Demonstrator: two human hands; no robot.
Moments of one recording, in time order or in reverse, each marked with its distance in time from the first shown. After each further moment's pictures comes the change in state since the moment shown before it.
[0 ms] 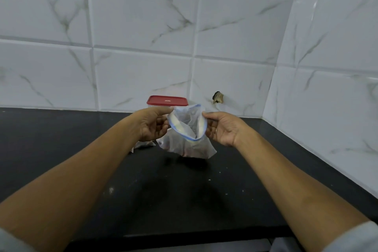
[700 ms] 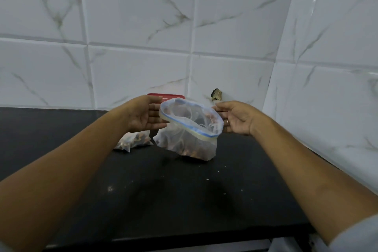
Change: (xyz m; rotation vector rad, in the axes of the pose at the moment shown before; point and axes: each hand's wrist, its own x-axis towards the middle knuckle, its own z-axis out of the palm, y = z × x) left_hand -0.003 0.022 -0.008 0.132 -0.034 0.087; right_hand 0.007 -0.036 -0.038 -0.336 0.003 -0.031
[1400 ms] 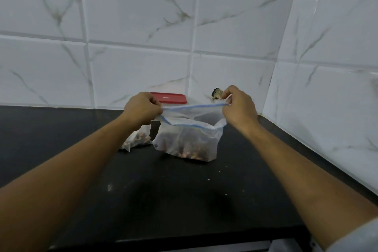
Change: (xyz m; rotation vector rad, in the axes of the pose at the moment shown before) left_hand 0.006 -0.009 0.003 0.725 0.441 0.438; right_hand -0.002 0.004 0.013 -0.859 0.645 -0.621
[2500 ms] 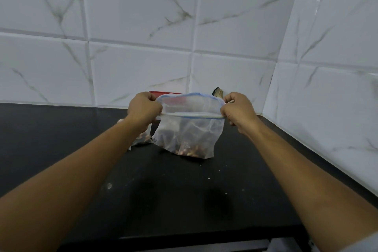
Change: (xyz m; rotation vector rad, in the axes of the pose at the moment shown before) left_hand -0.002 -0.002 0.011 -0.328 0.081 -0.128; right_hand -0.005 -0.008 0.000 0.445 -0.152 0.316
